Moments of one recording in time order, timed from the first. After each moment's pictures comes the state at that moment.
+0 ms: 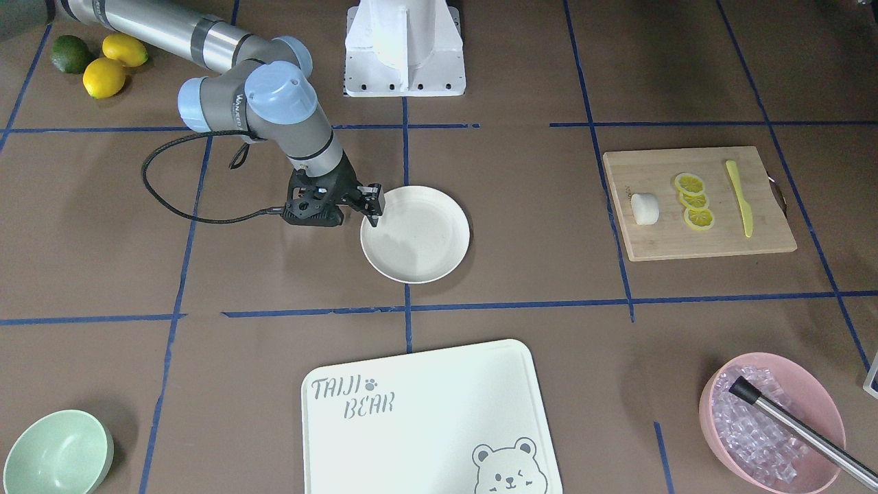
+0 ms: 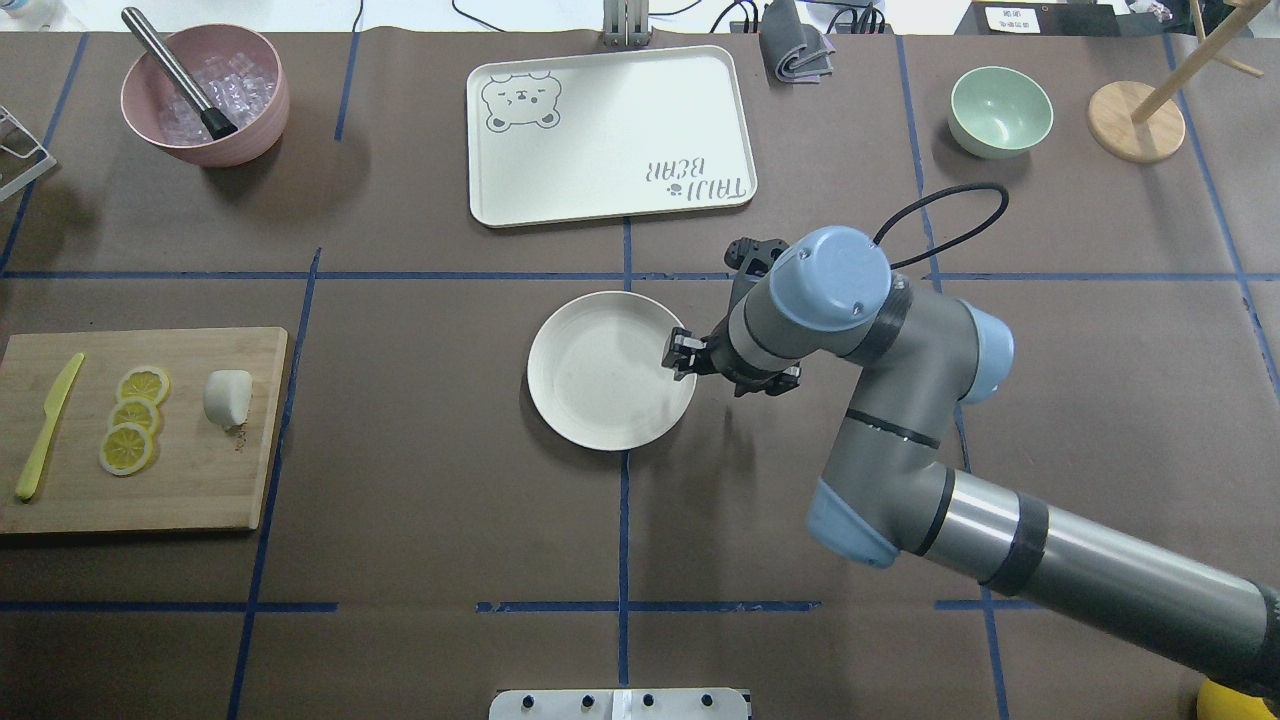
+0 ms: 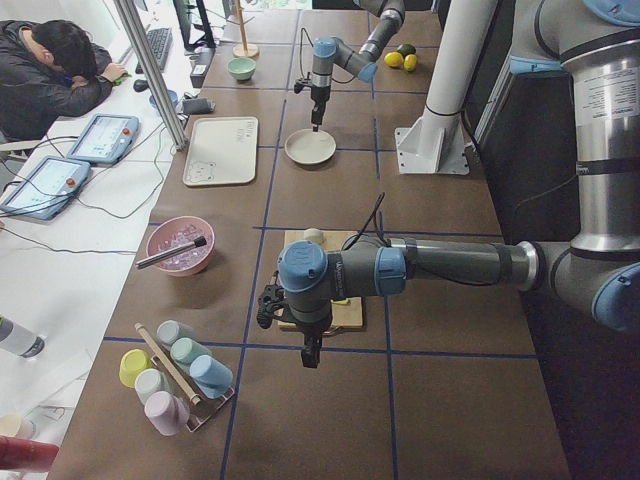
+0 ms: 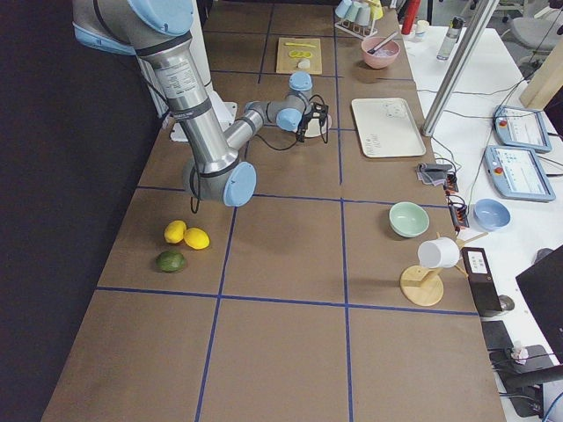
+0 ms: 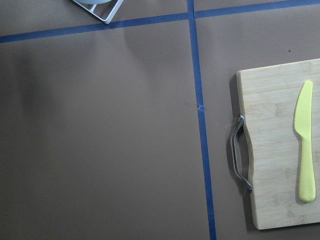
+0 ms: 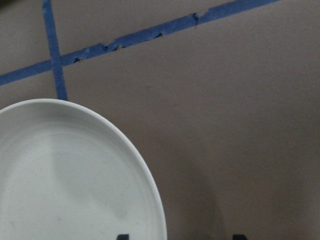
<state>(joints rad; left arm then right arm) -1.60 -1.40 -1.78 -1.44 -2.33 0.21 0.57 -1.01 1.59 -1.24 1.98 1.43</state>
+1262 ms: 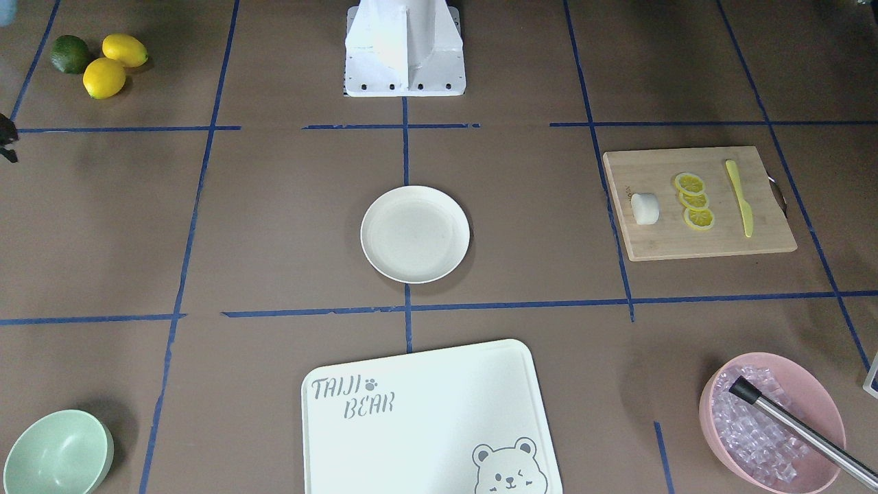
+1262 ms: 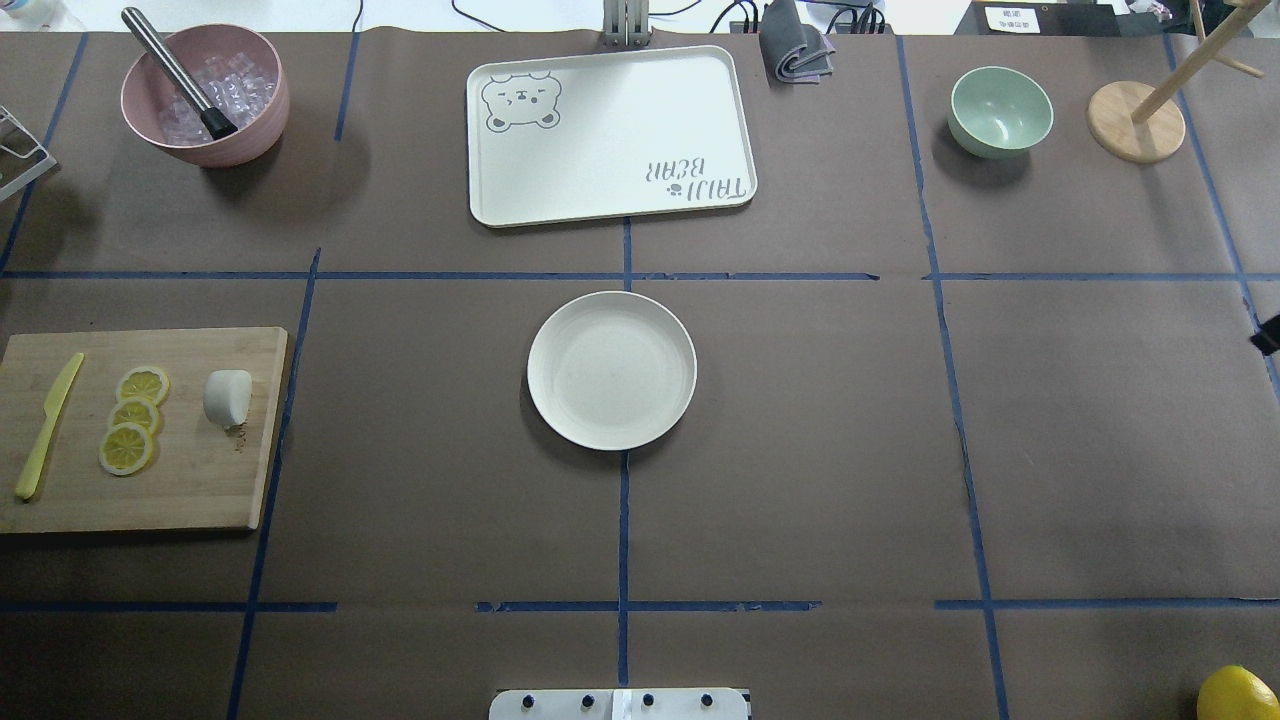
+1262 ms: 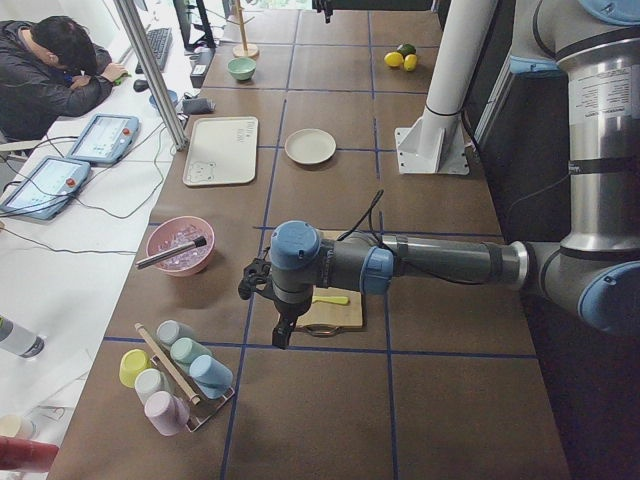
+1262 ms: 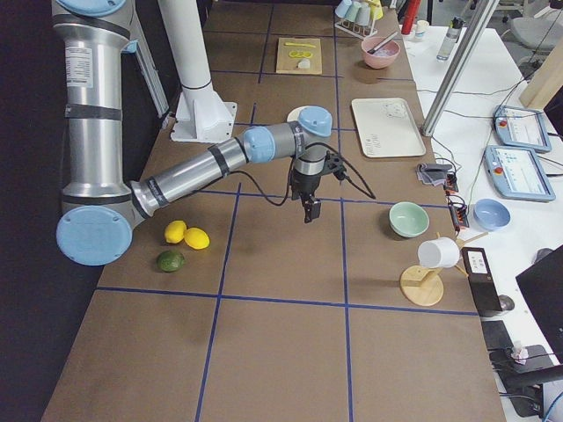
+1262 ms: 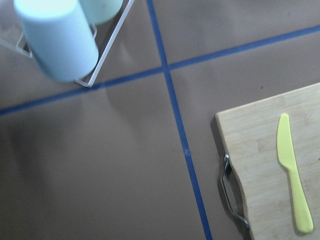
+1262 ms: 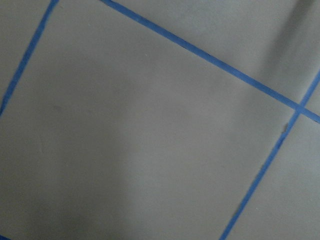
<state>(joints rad) -1.57 -1.43 -1.76 -1.67 -2.33 0.20 1.28 -1.66 2.07 -1.82 2.21 -0.16</state>
